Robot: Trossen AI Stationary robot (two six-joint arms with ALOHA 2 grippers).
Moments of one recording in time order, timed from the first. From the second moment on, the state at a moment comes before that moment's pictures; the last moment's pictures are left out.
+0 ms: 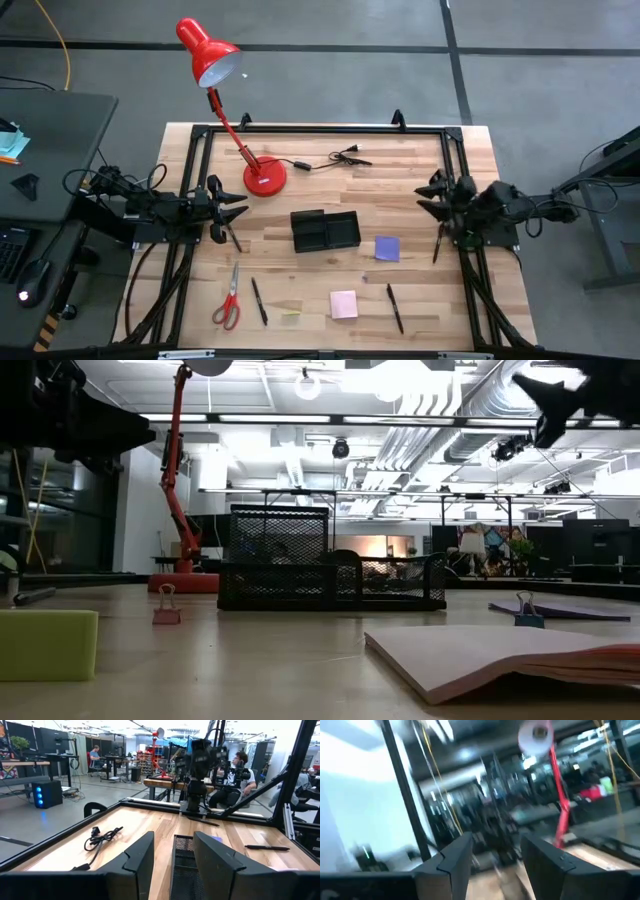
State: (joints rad) left arm -0.33 0.02 0.01 0.06 -0.67 -0.03; right arm 0.11 0.01 0.07 0.34 0.14 0.29
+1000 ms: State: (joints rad) left arm -0.33 0.02 0.01 0.06 -0.67 -0.03; right arm 0.56 1.08 0.57 0.21 0.70 0.62
